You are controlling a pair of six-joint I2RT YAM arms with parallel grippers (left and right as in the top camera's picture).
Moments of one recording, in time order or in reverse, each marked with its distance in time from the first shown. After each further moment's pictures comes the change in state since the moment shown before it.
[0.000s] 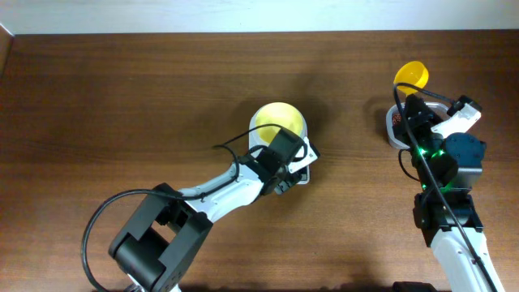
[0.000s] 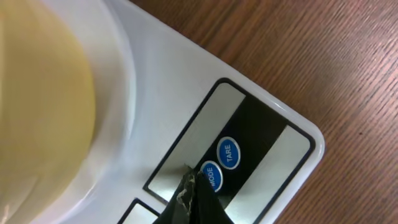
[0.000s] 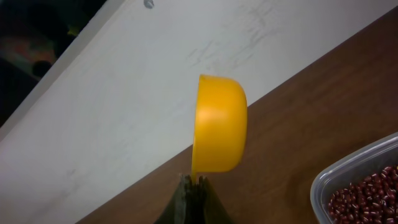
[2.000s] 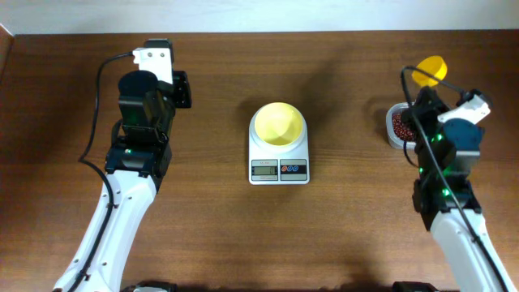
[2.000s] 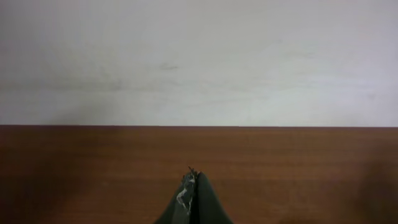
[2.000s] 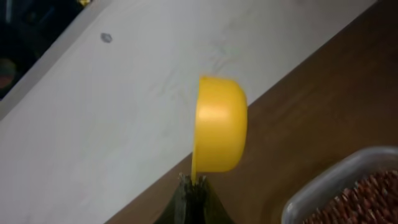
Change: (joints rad) left arm 0.597 -0.486 0.017 0.261 -0.092 -0.325; right arm 0.000 0.125 0.091 0.016 0.181 0.013
